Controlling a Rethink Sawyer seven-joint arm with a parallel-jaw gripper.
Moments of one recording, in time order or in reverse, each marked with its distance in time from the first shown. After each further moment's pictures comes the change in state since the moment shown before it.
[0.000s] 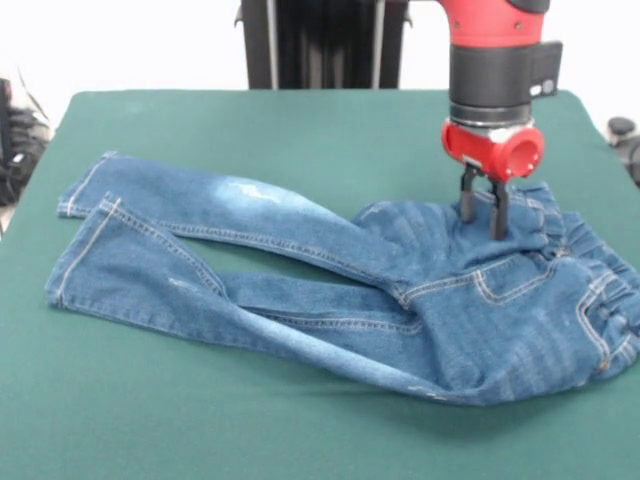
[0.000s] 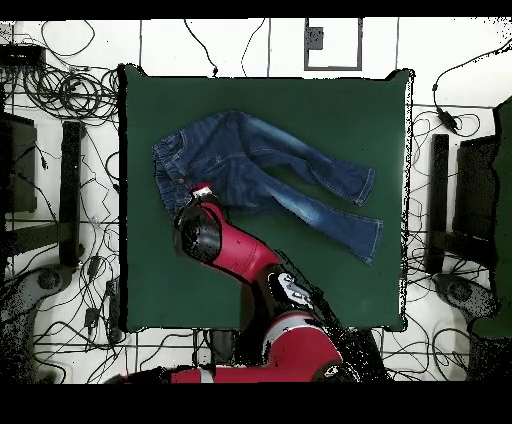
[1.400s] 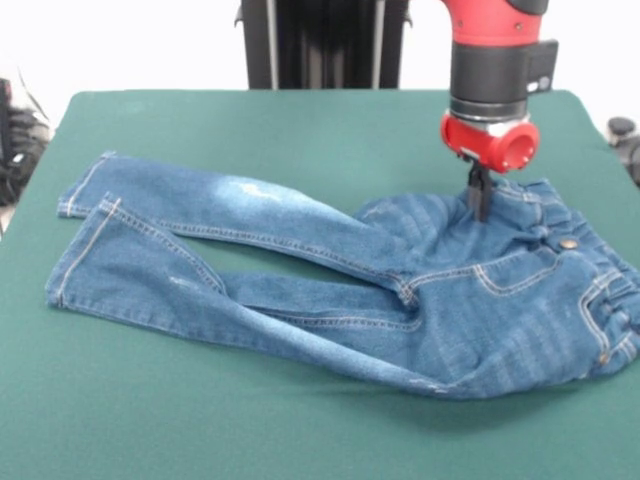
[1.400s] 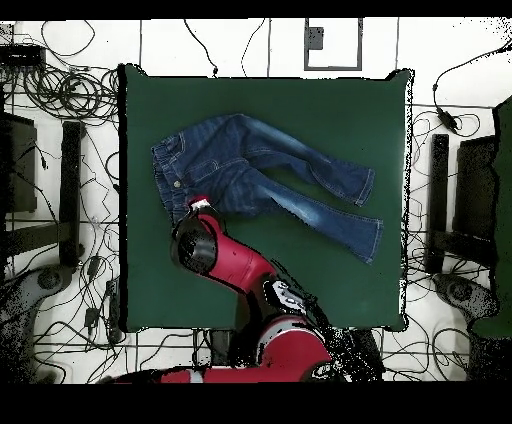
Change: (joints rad) arm 0.017 -0.002 -0.016 0.057 0.000 -0.017 0.000
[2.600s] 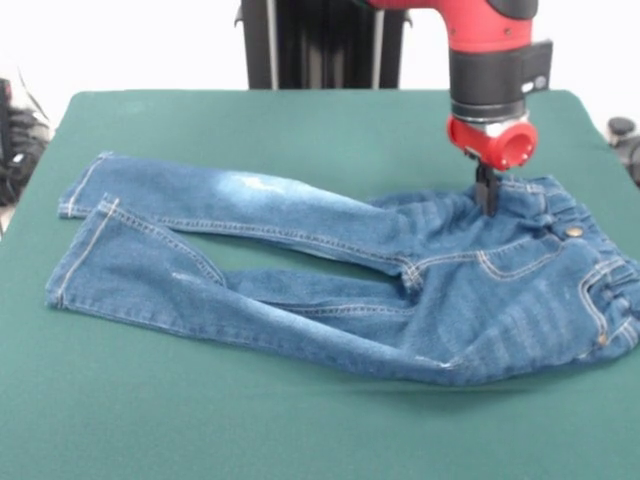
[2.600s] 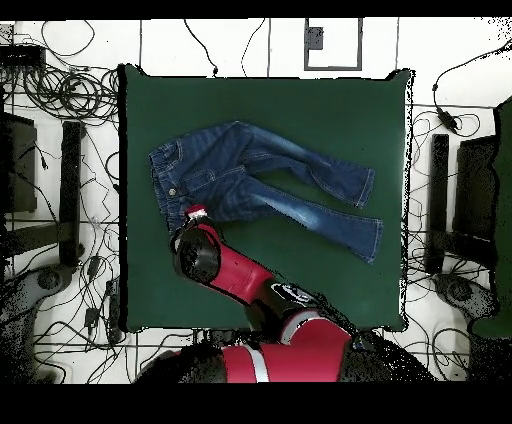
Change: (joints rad) arm -0.106 0.031 0.138 0.091 -0.012 -0.100 0.036
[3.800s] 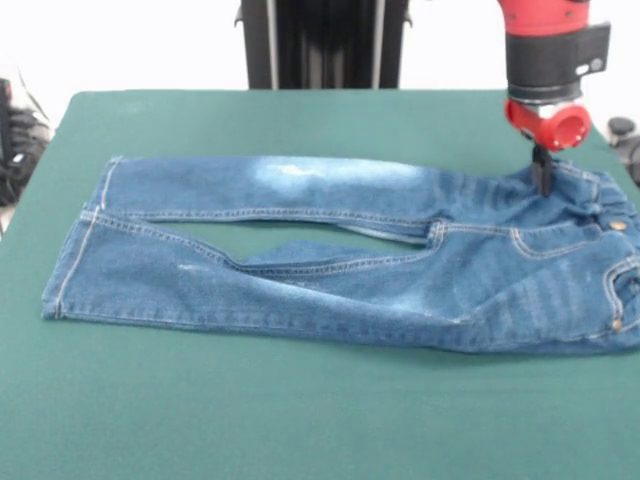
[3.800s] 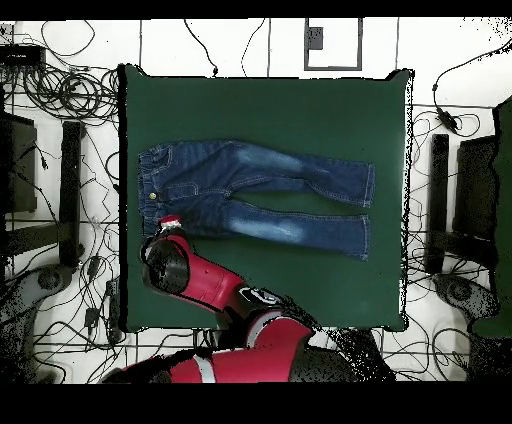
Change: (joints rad) arm 0.090 -0.020 0.046 0.046 0.056 -0.016 0.192
